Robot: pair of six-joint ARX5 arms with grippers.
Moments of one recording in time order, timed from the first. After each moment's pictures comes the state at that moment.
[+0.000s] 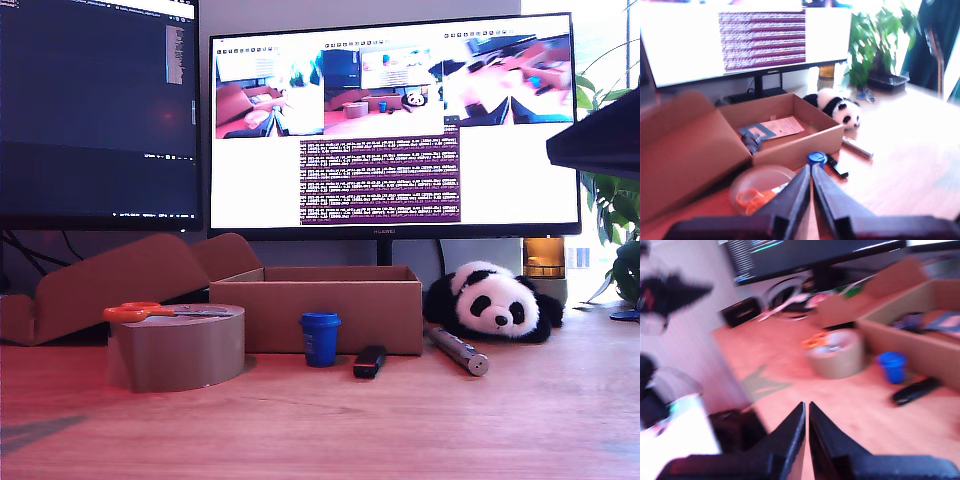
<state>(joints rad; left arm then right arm) -0.22 0.27 0.41 -0.36 0.53 0.09 0.41 0.30 0.07 0.05 -0.64 0.16</state>
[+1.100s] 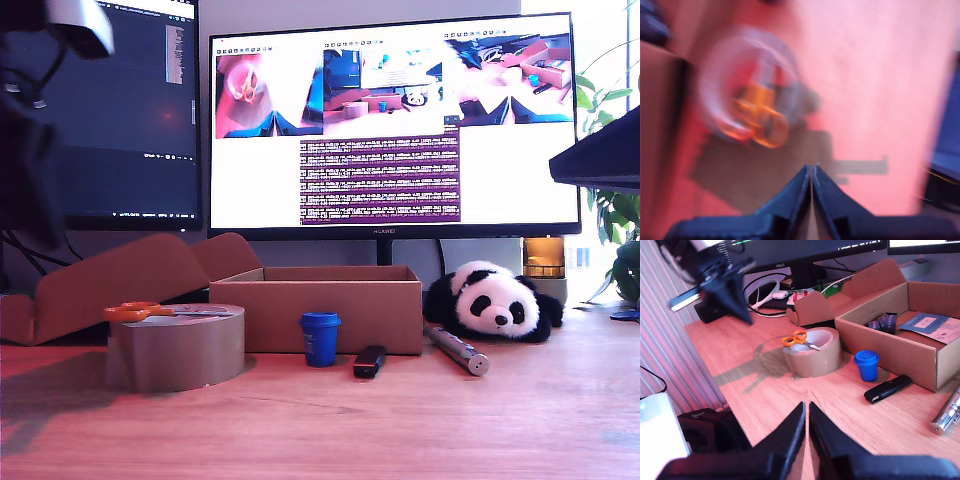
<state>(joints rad) -0.32 1.33 1.02 -0.84 0.28 0.95 0.41 0.30 0.07 0.02 -0.54 0.10</state>
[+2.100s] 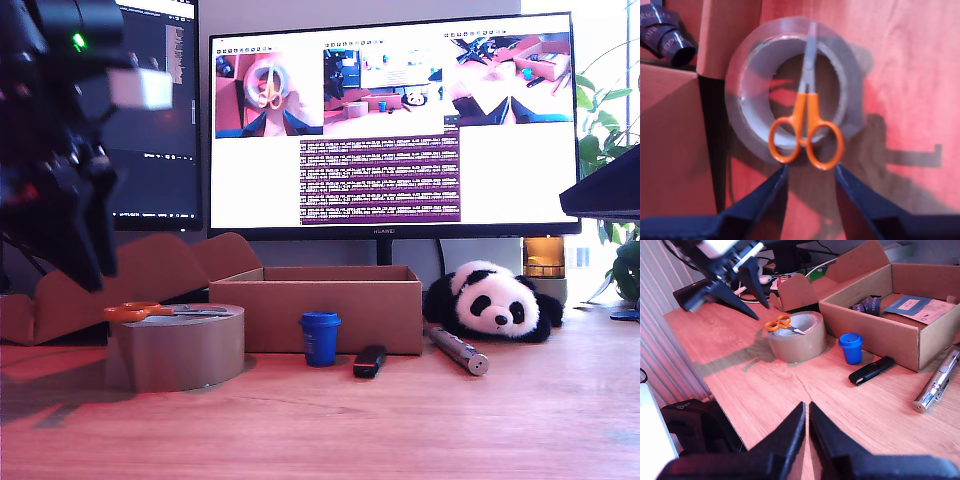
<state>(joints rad) -0.40 1.50 1.02 -0.67 0.09 1.08 0.41 0.30 0.07 -0.04 -0.49 0.08</state>
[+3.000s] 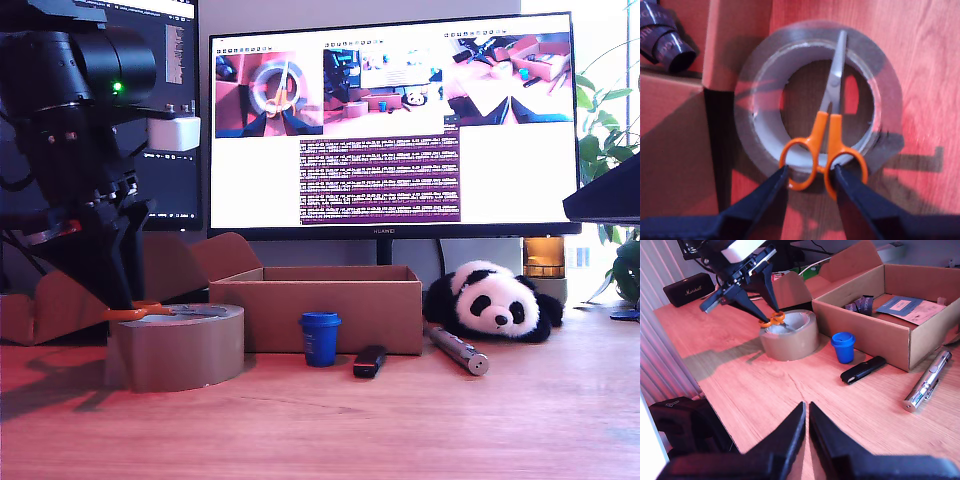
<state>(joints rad) -0.41 1.63 1.10 -0.66 0.09 1.08 0.41 0.30 0.07 -0.05 -0.46 0.05</state>
